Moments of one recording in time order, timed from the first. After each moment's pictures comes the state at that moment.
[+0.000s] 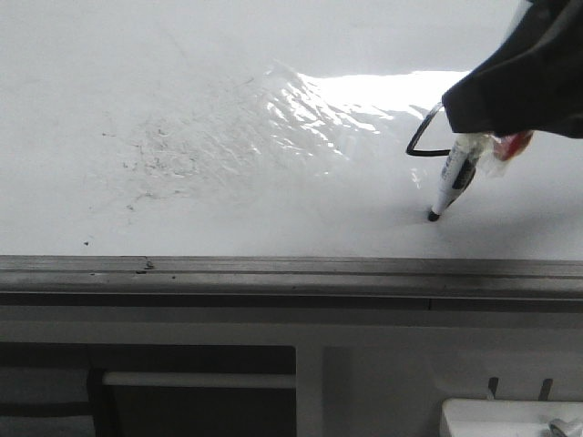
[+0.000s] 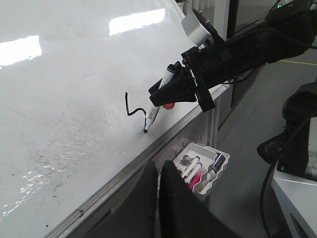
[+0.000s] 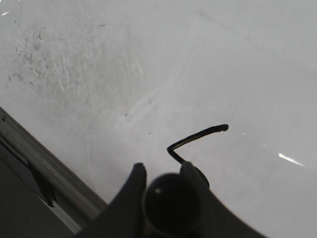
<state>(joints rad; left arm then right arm) -0.75 0.12 -0.45 -0.54 0.56 0.51 0.81 0.97 -0.50 1.73 -0.41 -1.77</state>
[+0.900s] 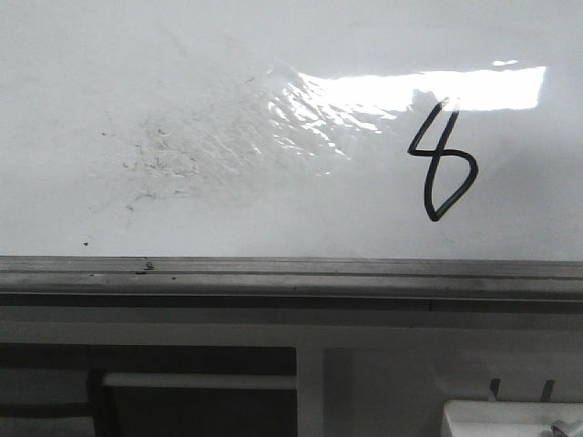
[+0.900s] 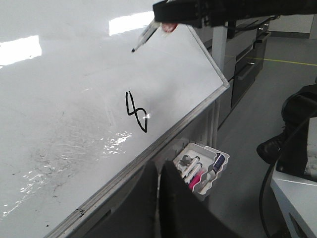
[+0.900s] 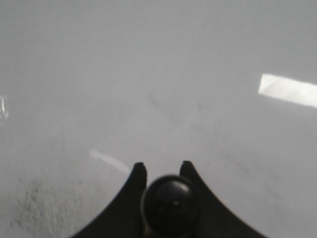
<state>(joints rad) -0.75 0.12 -0.45 -0.54 0.56 0.51 0.81 0.71 -0.63 1.65 -0.44 -1.79</state>
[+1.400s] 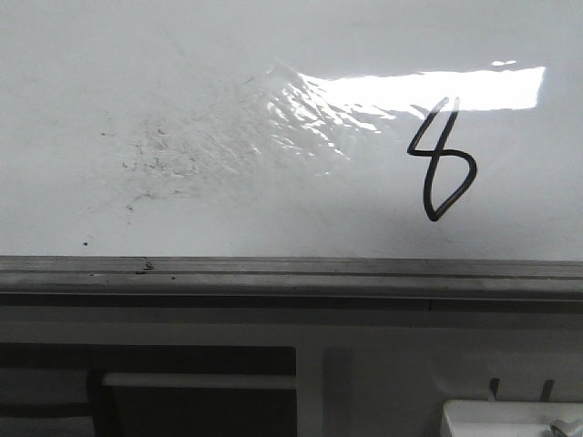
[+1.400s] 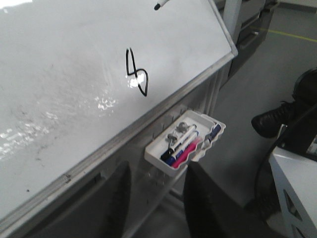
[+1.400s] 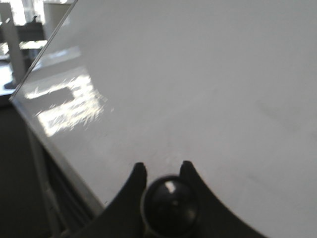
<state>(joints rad) -0.75 0.35 -0.42 -0.61 0.50 0.53 0.81 0.70 -0.58 1.69 -0.10 -1.79</state>
